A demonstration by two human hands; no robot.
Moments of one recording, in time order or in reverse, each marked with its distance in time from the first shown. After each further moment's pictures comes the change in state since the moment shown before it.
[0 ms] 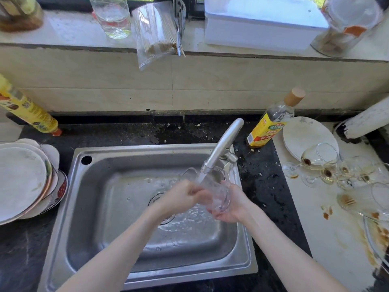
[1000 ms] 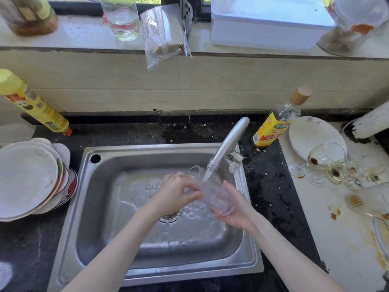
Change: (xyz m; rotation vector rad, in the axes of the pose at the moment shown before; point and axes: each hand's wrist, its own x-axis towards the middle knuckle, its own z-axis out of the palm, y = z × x) left_hand -0.016 -0.012 -0.015 0.310 0.292 0.158; right_hand 0.025 0.023 -0.016 0.037 -0.199 -0.126
